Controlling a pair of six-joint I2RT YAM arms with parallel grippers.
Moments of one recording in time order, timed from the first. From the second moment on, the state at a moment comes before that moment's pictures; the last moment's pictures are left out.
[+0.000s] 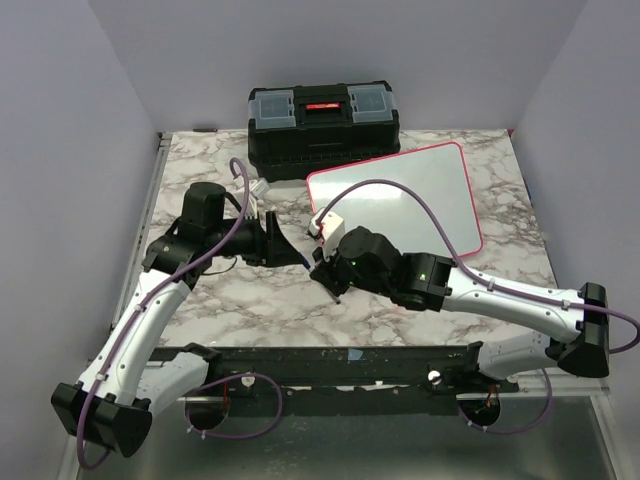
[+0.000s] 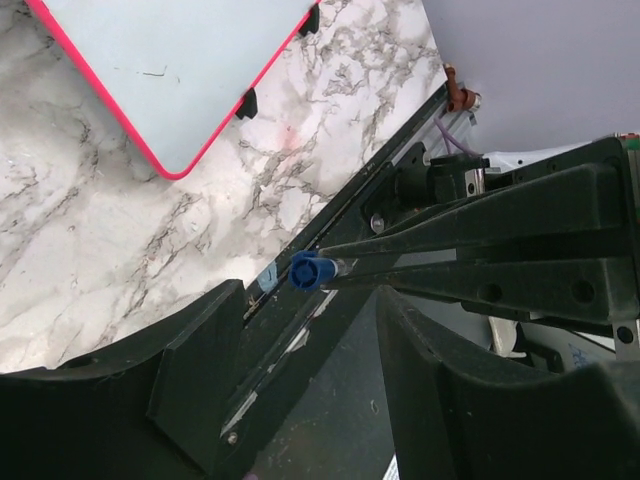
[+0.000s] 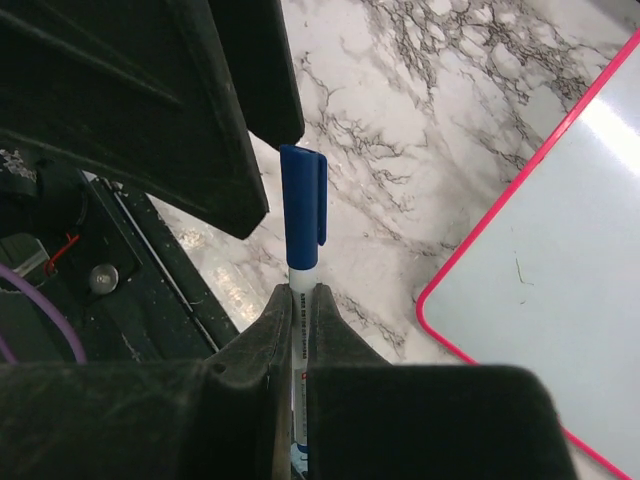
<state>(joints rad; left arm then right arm) -0.34 0.97 1.04 -0.69 0.77 -0.44 1.20 1.31 1.17 -0.38 0.20 0.19</state>
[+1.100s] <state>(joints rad) -0.39 0.96 0.93 -0.68 0.82 -0.46 1.30 1.38 1.20 -0.35 0.28 0.13</state>
